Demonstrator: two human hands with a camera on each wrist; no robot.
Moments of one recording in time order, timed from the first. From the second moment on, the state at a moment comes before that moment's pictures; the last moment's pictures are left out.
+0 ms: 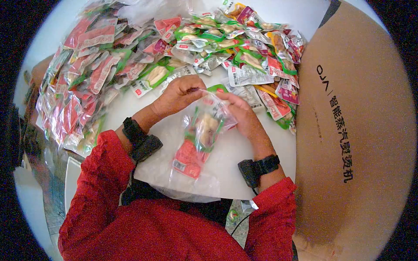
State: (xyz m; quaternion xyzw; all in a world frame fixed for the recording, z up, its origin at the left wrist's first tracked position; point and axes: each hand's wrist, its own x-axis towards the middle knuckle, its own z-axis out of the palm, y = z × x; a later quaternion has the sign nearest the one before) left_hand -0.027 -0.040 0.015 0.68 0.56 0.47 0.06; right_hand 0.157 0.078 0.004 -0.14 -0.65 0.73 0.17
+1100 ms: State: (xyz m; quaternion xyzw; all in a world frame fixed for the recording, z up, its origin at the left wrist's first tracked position) left_hand -0.021 -0.030 -0.018 0.56 0.58 0.51 0.30; right_hand 0.161 0.083 0.022 -0.24 -0.80 0.46 0.30
